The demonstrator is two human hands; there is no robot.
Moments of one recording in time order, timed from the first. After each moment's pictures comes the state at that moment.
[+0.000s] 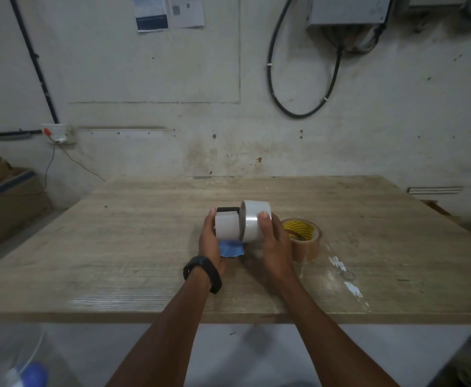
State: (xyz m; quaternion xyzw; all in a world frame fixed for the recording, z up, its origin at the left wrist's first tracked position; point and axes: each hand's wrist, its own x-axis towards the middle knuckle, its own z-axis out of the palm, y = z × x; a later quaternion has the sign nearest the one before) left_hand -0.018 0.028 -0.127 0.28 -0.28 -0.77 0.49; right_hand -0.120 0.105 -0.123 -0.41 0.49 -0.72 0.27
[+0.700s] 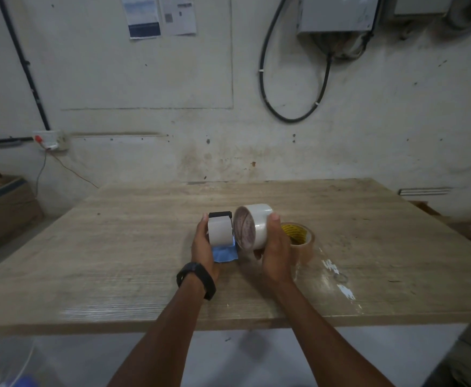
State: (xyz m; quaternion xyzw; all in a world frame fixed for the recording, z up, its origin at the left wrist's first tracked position) left_hand -0.013 0.034 -0.121 0.30 -0.29 -0.75 0.50; right_hand -0.121 0.109 -0.115 -0.34 0.45 -0.77 0.29
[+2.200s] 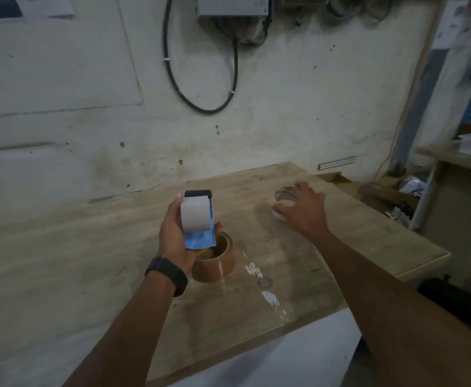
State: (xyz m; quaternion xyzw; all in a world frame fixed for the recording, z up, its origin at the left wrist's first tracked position) left_hand -0.147 0.043 -0.080 0.20 -0.34 -0.82 0.41; right_hand -0.405 0.134 -0.112 -0.32 0.85 -0.41 -0.05
